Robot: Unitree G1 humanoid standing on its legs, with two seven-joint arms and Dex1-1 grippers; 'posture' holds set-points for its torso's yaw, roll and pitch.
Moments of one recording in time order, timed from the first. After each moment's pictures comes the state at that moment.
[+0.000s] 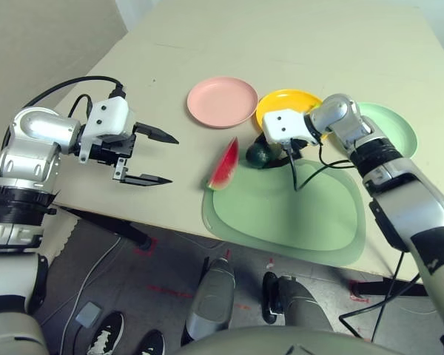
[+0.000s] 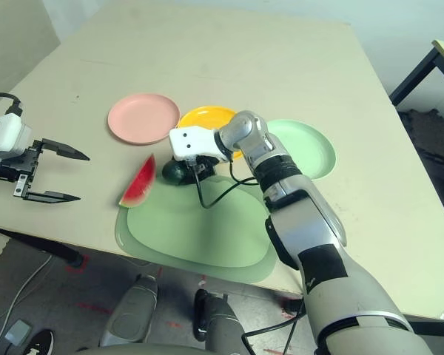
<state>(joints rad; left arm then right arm) -0.67 0.98 -0.10 0.34 -0.31 -0.10 -1.60 -1.12 -0.39 0.43 0.90 -0.16 -0.35 1.42</state>
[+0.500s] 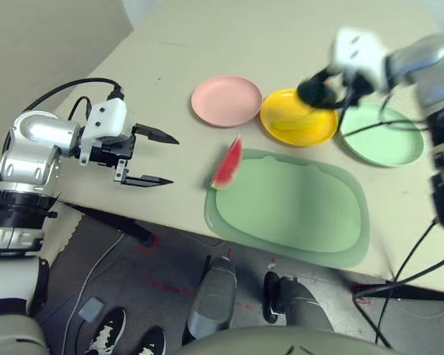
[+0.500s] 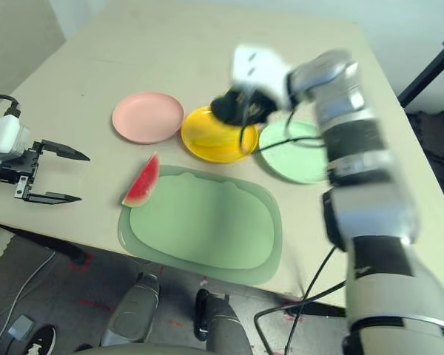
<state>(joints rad) -0.63 0.97 -0.06 0.33 -0.32 -0.09 -1.59 -1.27 -0.81 0.27 1.00 -0.24 -0.17 1.18</state>
